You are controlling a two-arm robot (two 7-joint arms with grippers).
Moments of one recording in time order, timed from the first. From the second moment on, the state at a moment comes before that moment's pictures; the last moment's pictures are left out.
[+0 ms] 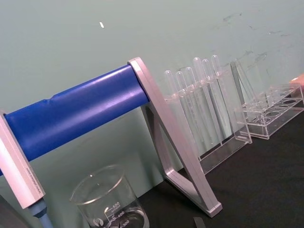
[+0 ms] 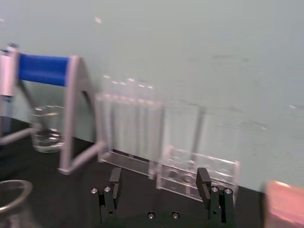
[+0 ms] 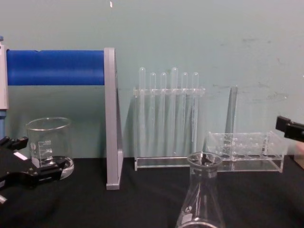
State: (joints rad) left arm -0.20 0.60 0.45 -1.41 -0.25 -0.12 0.03; right arm 0.08 0.51 -0.25 -1.60 0.47 -0.10 0.26
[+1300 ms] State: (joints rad) left arm -0.20 0.60 0.45 -1.41 -0.25 -0.12 0.03; right arm 0.13 0.37 -0.24 -1.43 0.32 0.09 0.09
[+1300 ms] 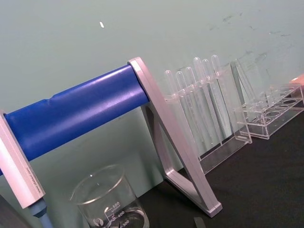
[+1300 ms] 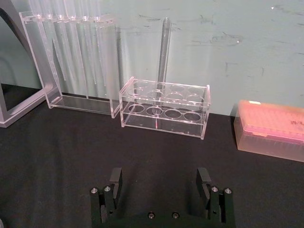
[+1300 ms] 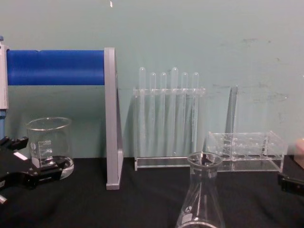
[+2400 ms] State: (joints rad) left arm -0.20 0.60 0.45 -1.41 -0.25 -0.12 0.03; right arm 0.13 0.37 -0.24 -1.43 0.32 0.09 0.09
